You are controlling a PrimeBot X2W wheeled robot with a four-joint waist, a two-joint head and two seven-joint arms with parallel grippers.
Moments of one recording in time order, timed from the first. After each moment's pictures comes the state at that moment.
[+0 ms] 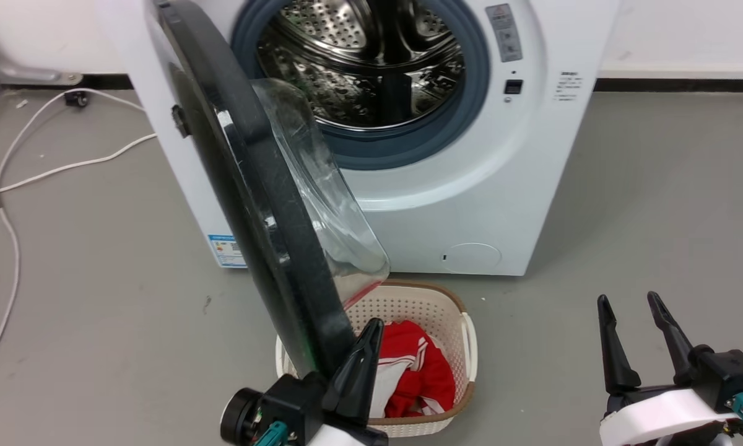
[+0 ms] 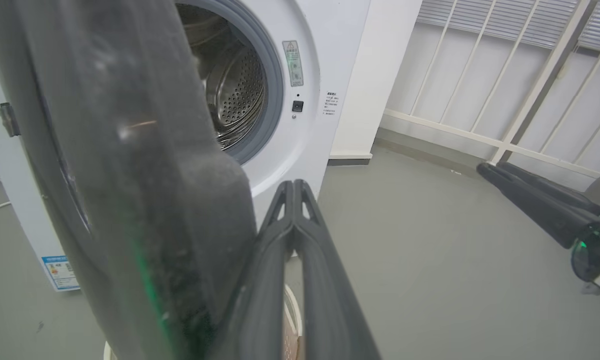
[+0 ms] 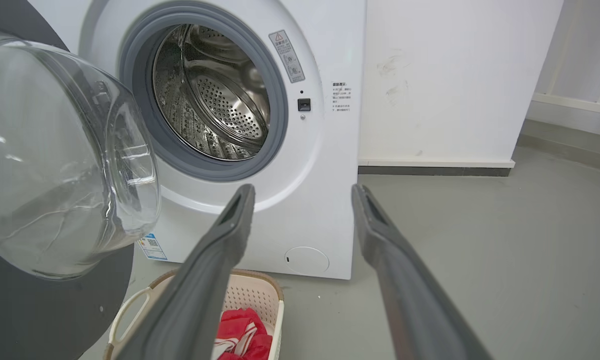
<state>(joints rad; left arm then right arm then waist) 0.00 0.11 -0.51 -0.06 -0.29 0.13 -0.15 0.05 -0.05 -0.04 0.04 0.10 0.13 -0.18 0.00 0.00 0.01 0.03</state>
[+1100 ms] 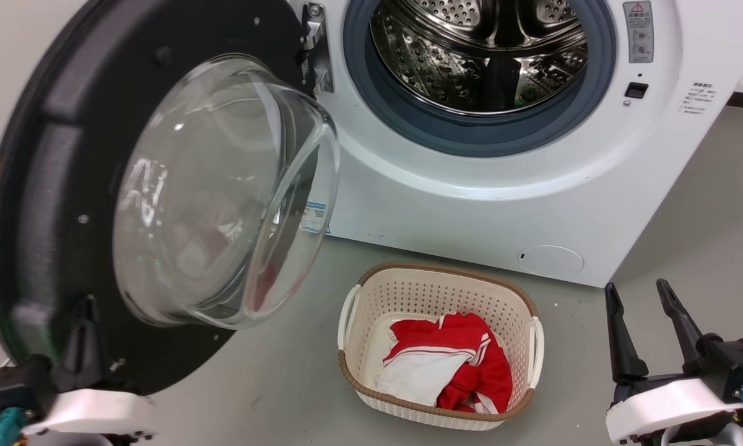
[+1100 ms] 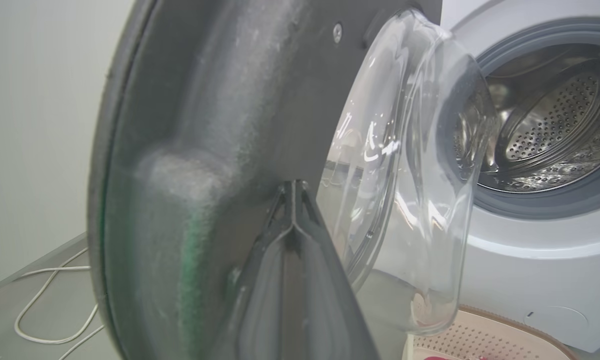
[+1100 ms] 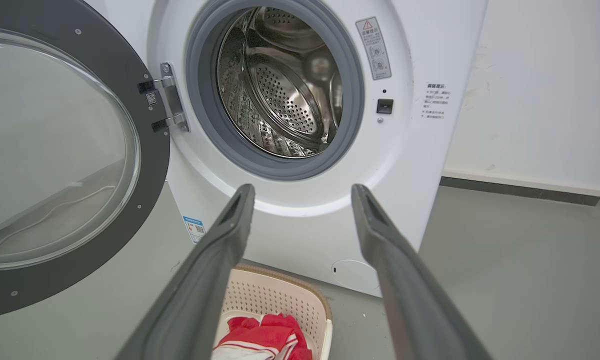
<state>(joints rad) 0.06 0.36 -0.05 -0.05 -0.45 0.25 -0.21 0.04 -0.05 -0.05 -0.01 0.08 0.13 -0.14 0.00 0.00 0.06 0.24</state>
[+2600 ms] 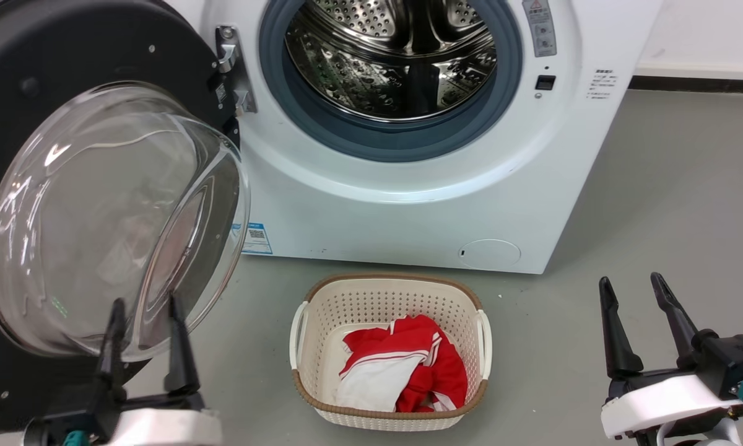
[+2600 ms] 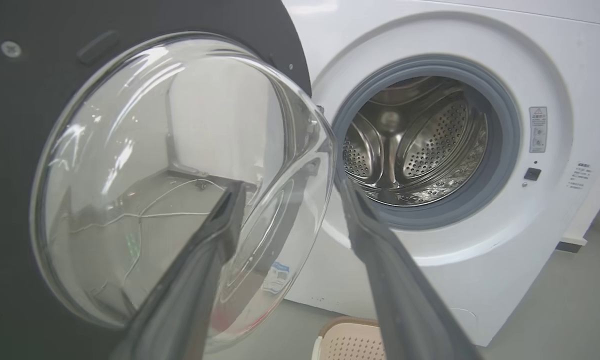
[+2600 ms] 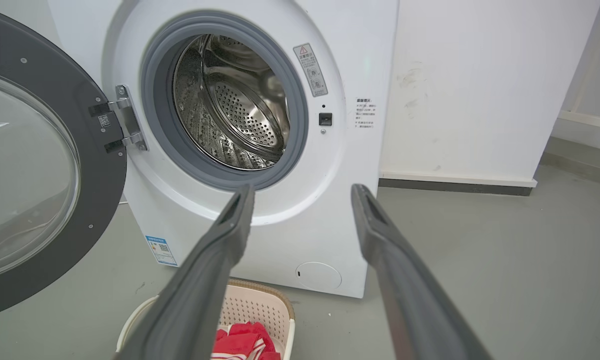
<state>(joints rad) 0.09 0.09 0.05 -0.08 -0.23 0.04 -0.26 0.02 -0.05 -0.04 0.00 0.09 0.13 -0.16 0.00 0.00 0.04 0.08</state>
